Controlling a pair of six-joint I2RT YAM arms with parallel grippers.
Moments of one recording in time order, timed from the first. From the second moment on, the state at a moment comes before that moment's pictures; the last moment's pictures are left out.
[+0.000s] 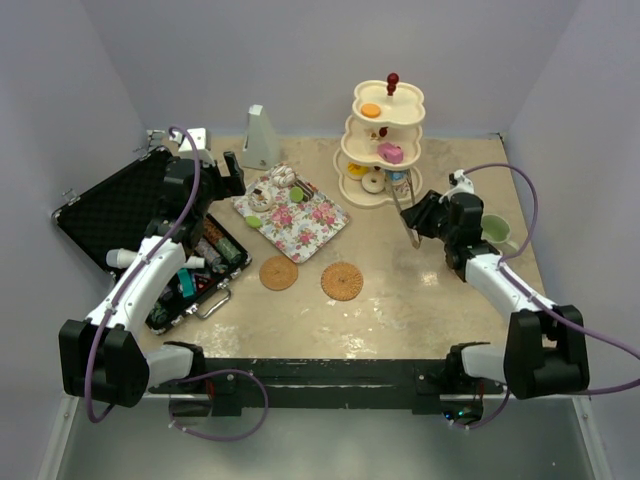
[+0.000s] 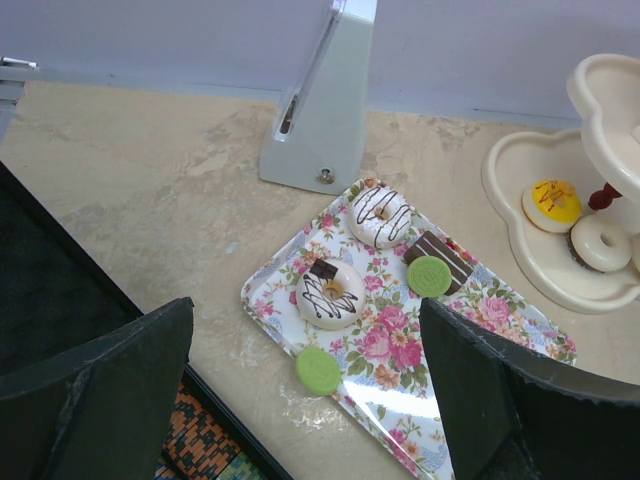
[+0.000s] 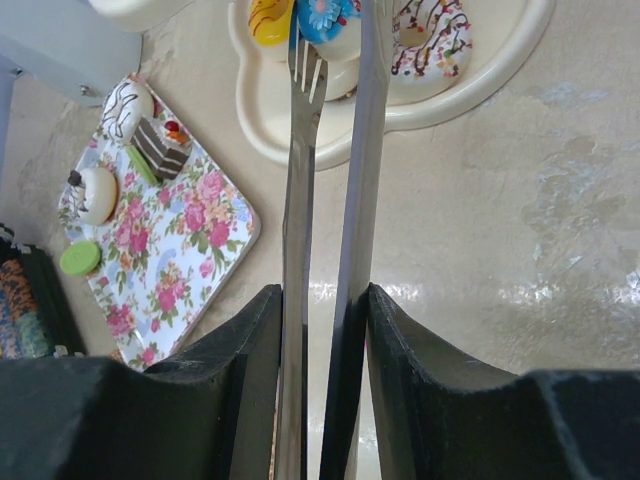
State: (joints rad) left arm -0.18 1.23 0.96 0.01 -0.11 -0.21; right arm 0.12 1.25 0.66 0.16 -0.17 0.55
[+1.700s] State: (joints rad) left arm -0.18 1.23 0.96 0.01 -0.11 -0.21; right arm 0.06 1.54 0.77 0.40 -0.25 0.58
